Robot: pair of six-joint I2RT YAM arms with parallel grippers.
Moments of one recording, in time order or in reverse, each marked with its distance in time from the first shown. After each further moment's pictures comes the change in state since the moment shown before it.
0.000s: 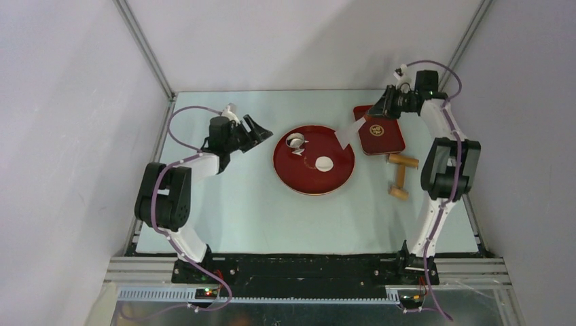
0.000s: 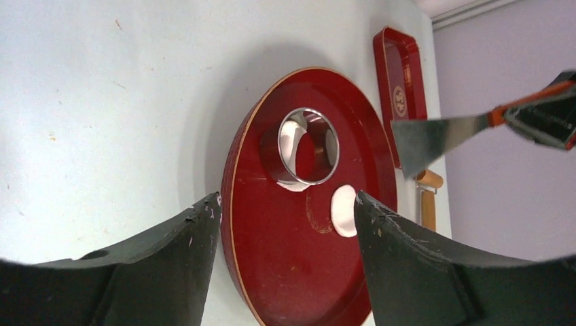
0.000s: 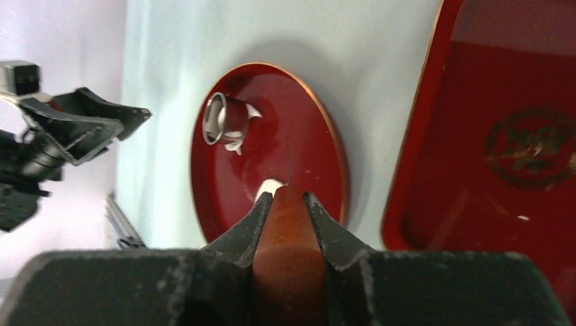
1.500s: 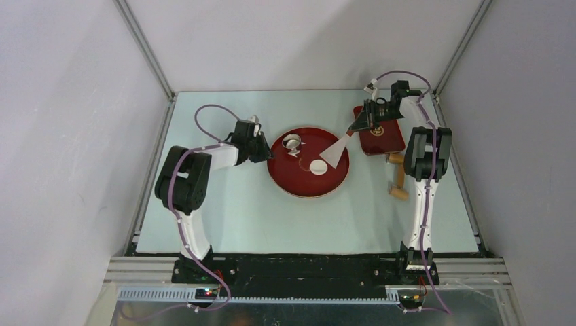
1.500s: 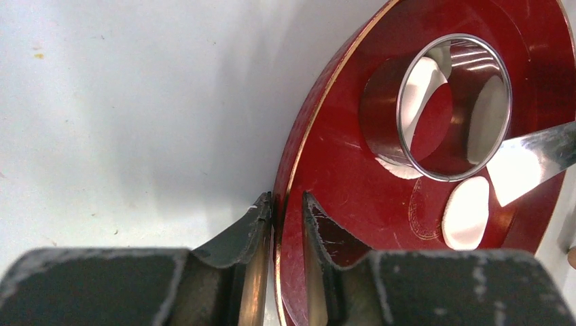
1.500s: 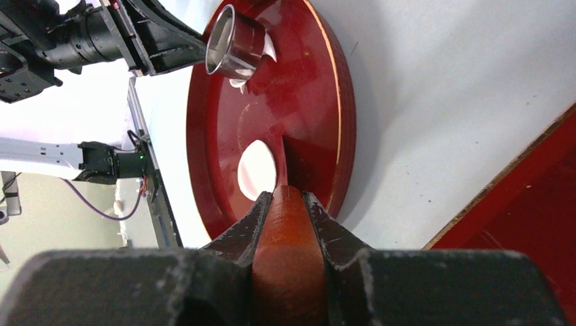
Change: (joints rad) left arm -0.137 0.207 0.178 -0.368 -0.208 0.186; right arm 0.079 0.463 0.469 -0.462 -0.262 -0.513
